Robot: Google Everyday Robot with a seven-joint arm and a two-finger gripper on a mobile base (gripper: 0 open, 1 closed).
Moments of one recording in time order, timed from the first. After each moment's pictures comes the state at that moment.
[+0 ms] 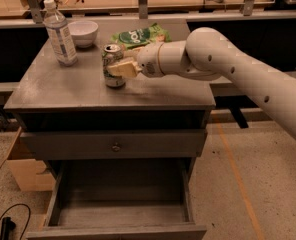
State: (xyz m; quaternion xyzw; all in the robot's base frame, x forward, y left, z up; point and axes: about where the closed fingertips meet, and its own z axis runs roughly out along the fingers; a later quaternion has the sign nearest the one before) arm 0.687 0.077 0.891 -0.45 0.67 0.30 0.51
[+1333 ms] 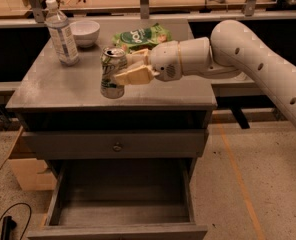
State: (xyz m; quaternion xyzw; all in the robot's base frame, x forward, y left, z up) arm 0.596 0.062 0.926 -0.53 0.58 0.41 0.46
